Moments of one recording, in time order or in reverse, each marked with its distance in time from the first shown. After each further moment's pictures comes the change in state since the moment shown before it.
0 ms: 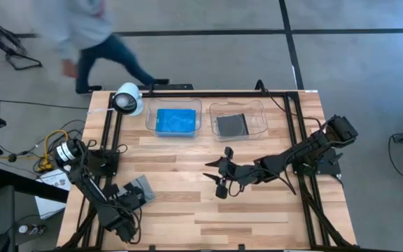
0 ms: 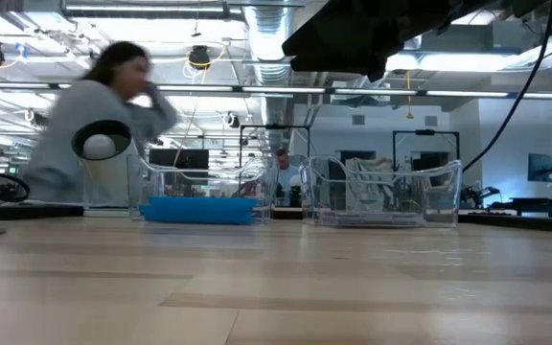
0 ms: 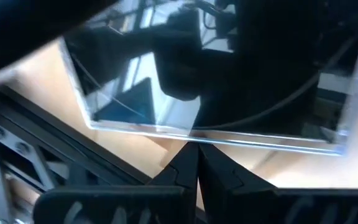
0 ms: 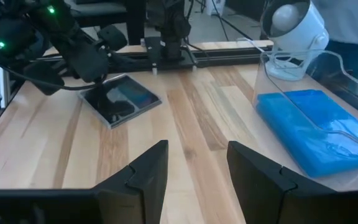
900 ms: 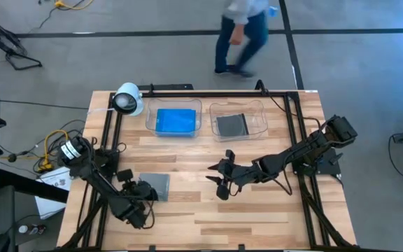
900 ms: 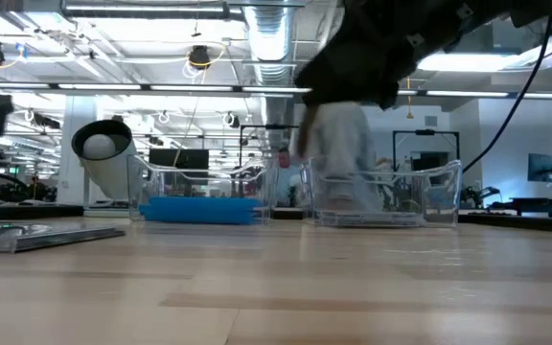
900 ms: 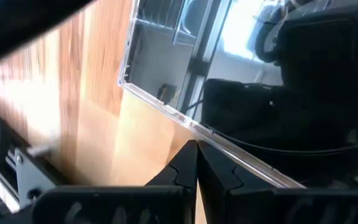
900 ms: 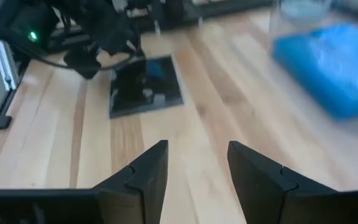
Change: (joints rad) left arm 0.168 0.006 -0.057 0.035 -0.426 0.267; right arm -0.013 0.007 0.000 -0.153 -0.090 0.222
